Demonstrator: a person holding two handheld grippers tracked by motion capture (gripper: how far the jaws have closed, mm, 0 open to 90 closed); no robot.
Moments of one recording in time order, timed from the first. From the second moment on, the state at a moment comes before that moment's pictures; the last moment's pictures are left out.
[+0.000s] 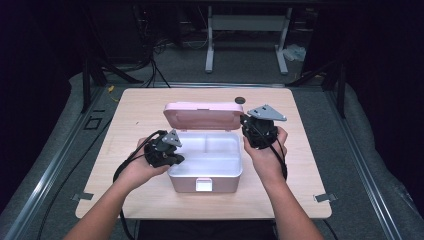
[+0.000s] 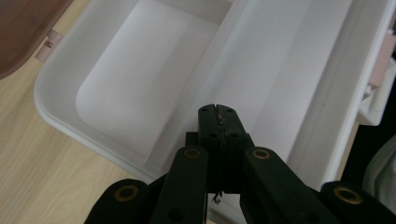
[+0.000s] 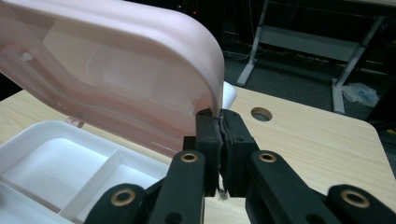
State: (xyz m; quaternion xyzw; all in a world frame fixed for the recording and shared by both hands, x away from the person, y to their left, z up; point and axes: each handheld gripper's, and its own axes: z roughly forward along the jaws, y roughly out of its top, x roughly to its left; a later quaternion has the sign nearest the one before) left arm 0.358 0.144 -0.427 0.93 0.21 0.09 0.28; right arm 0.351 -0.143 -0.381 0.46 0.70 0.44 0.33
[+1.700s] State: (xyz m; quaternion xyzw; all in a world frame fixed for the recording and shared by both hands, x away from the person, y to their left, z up) left arm 0.375 0.189 -0.355 0.84 0.31 0.13 0.42; right arm 0.314 -0.181 -0.406 0.45 0.71 0.45 0.30
